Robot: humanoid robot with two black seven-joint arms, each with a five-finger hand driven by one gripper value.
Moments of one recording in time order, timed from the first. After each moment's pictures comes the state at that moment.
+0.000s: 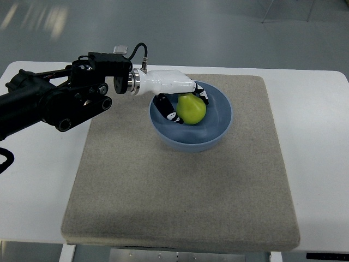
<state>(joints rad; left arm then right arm) -1.20 0.28 -0.20 -0.89 1.68 -0.12 -0.44 0.03 0.00 -0.09 0.12 -0.02 0.10 0.02</state>
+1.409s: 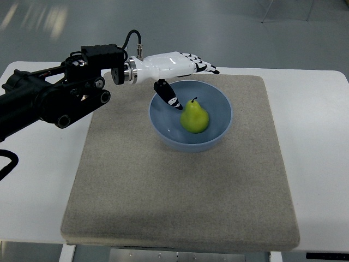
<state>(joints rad) -1.17 0.29 -0.37 -0.90 1.68 -0.09 -0.44 0.03 0.00 -0.09 0.12 -0.02 0.10 0.02</state>
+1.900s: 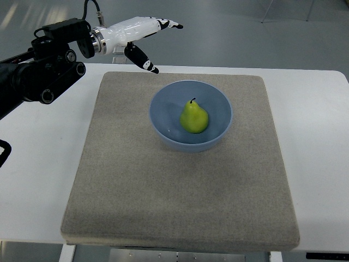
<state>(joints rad) -1.19 0.31 -0.45 -0.65 1.54 -0.09 -0.44 0.03 0.00 -0.09 0.12 -0.02 0.10 0.02</state>
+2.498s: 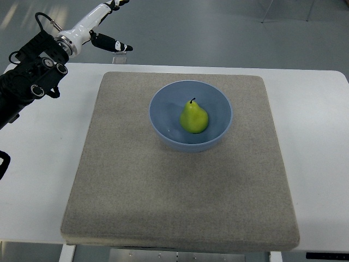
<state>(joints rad) -1.12 0.27 -0.44 -0.41 1.06 0.07 -0.44 0.03 0.00 -0.09 0.12 -0.02 0.10 0.02</state>
